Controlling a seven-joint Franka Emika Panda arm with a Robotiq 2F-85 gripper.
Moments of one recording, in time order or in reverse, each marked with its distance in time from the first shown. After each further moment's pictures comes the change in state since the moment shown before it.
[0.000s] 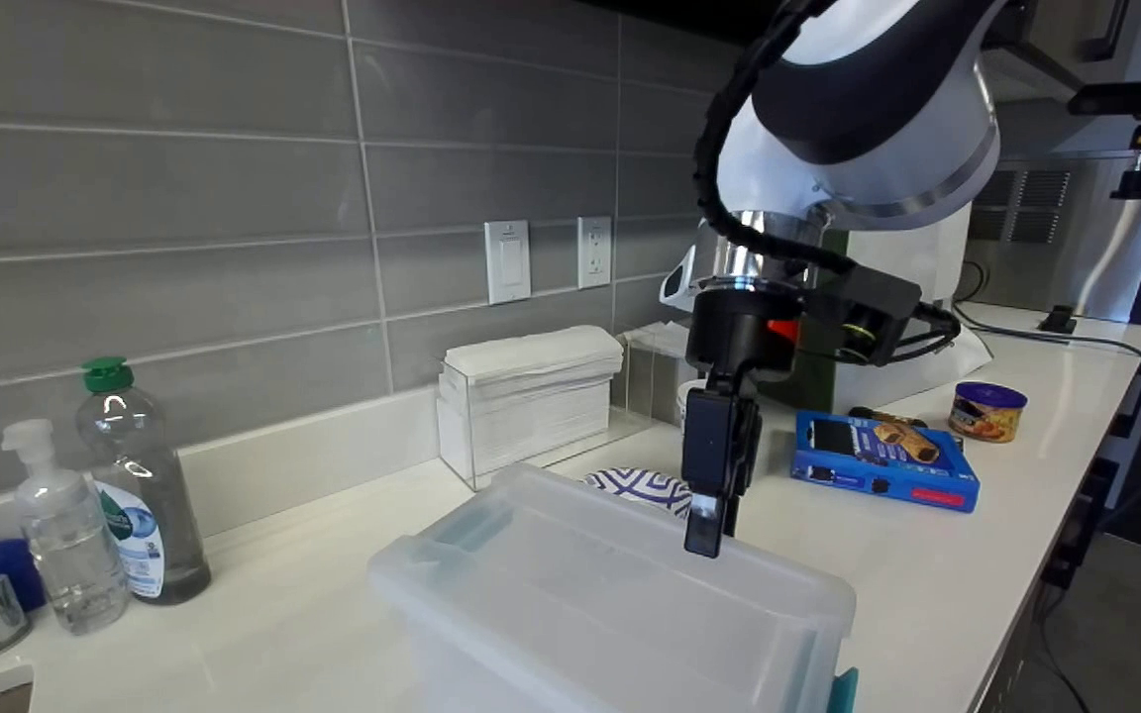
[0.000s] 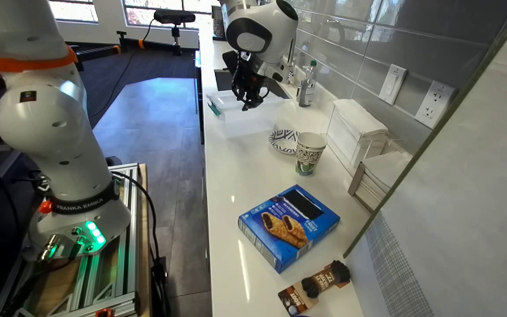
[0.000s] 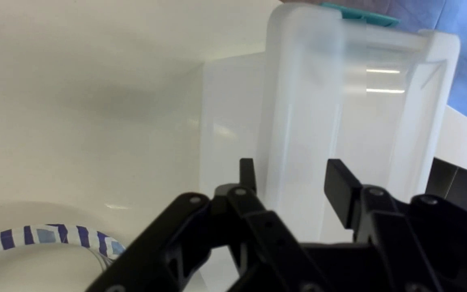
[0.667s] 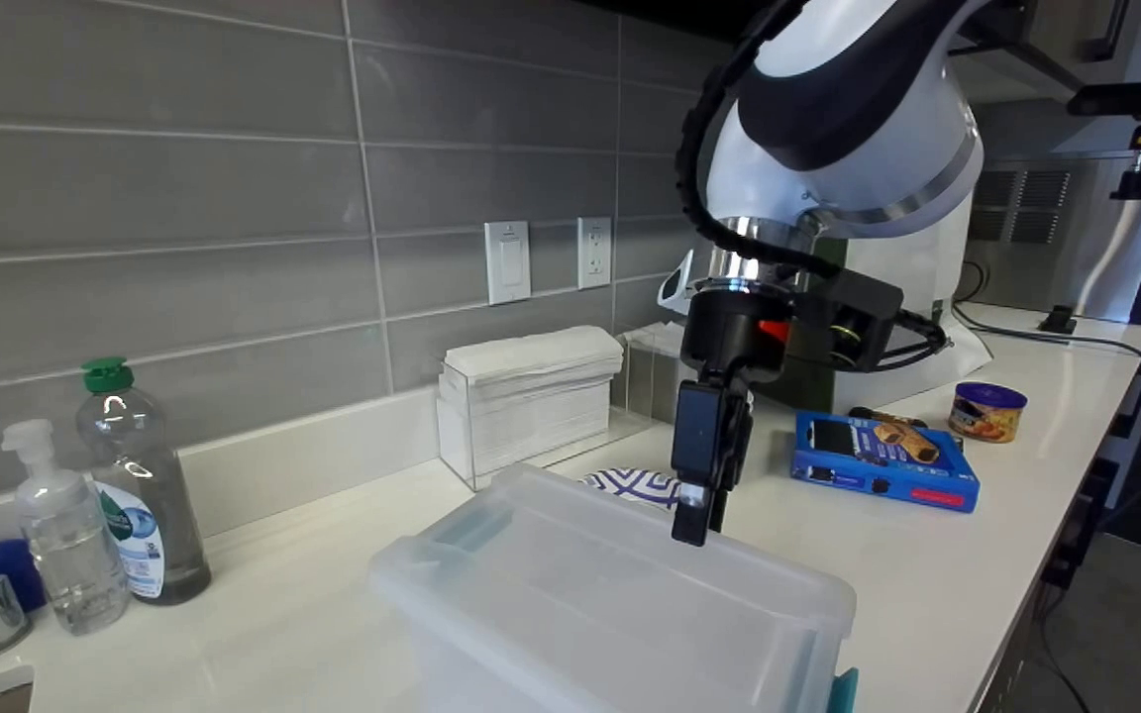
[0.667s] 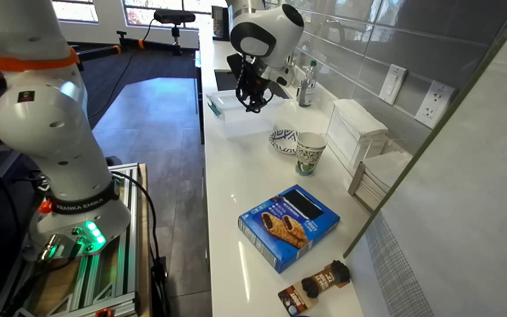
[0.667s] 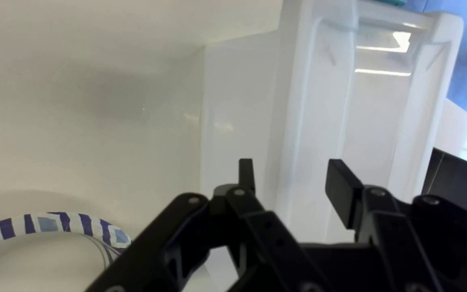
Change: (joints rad) arm -0.023 0.026 -0.008 0.016 0.056 0.000 -0.066
